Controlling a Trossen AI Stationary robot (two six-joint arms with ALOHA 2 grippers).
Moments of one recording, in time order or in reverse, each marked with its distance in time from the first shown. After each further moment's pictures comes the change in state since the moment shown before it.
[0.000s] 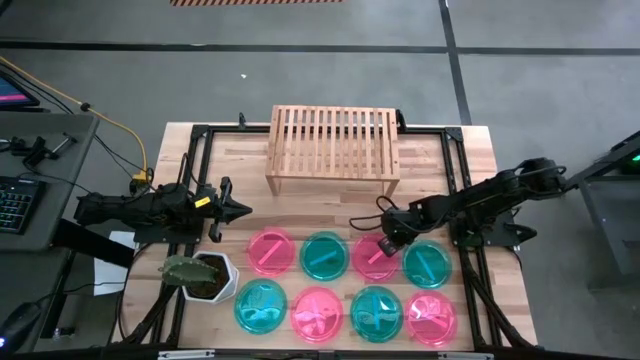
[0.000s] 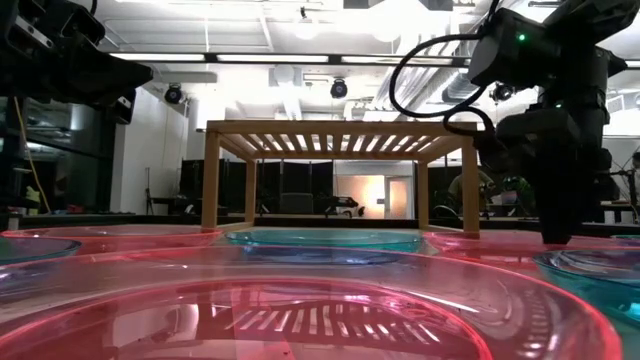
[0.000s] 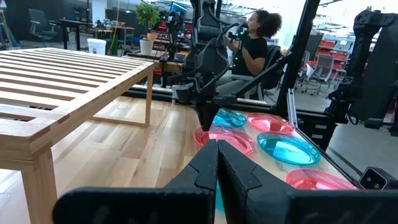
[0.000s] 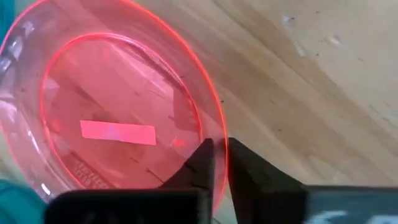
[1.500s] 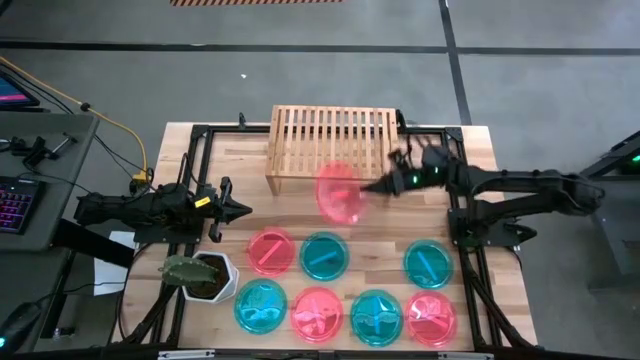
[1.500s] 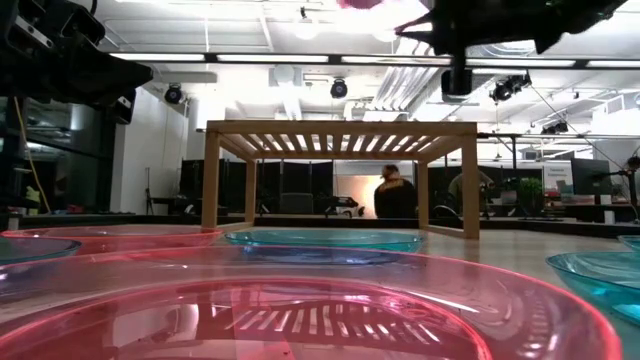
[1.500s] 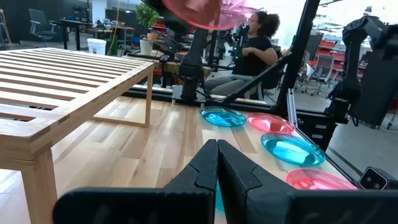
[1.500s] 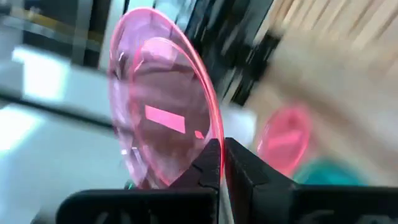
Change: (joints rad) left arm 0.000 0.000 0.000 0.000 0.000 0.000; right arm -0.428 -0.377 0.062 0.687 -0.274 0.049
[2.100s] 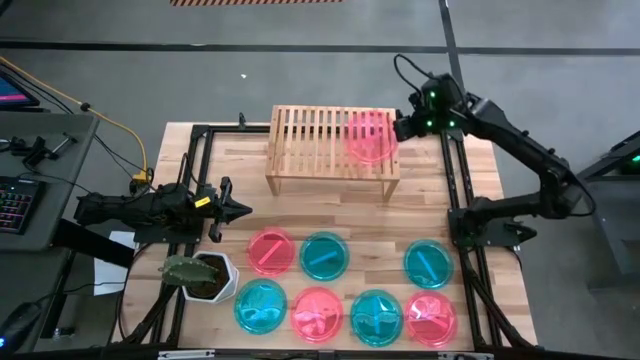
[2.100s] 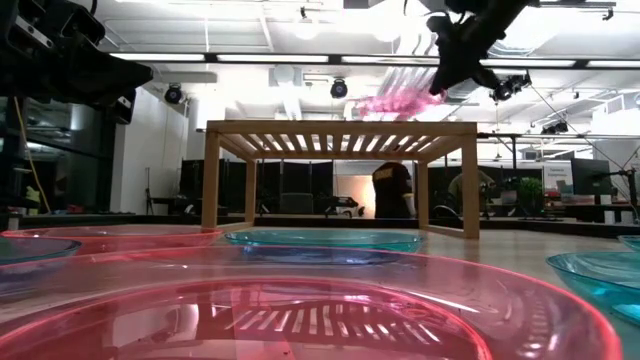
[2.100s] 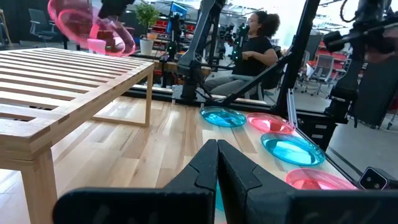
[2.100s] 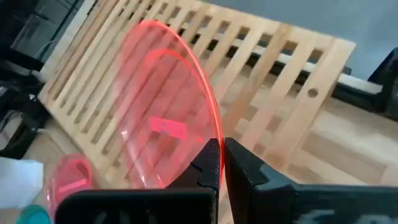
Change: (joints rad) left arm 0.000 0.000 0.000 0.000 0.000 0.000; right arm -0.502 0.214 0.636 -1.109 0.171 -0.715
